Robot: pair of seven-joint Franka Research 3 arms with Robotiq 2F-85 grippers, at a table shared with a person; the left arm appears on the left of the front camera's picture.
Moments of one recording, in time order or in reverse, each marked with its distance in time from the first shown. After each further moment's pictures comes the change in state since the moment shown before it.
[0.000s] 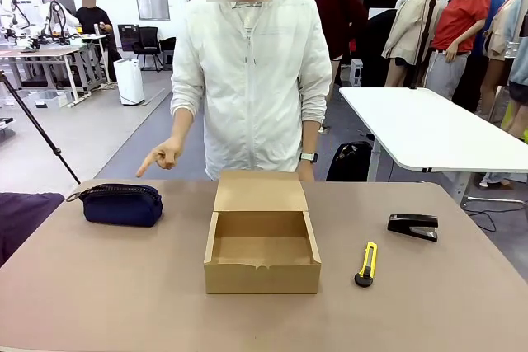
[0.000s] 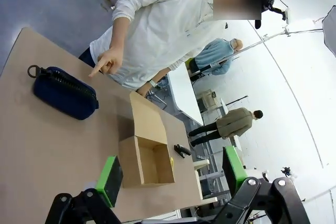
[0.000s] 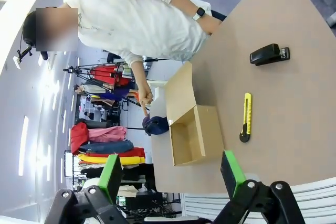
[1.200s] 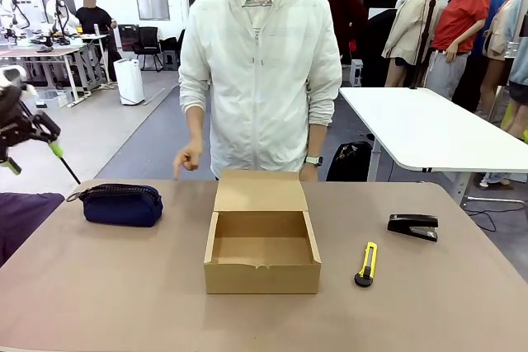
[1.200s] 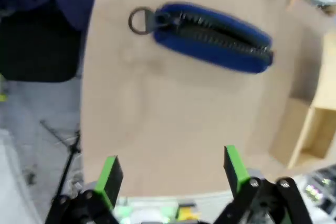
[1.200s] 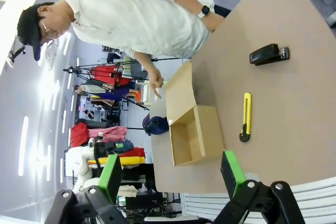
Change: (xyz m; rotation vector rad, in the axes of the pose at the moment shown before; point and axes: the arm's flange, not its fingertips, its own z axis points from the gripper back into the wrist) left arm 0.100 0.075 -0.290 0.946 0.700 -0.098; right arm 0.000 0.000 0.001 0.000 0.001 -0.001
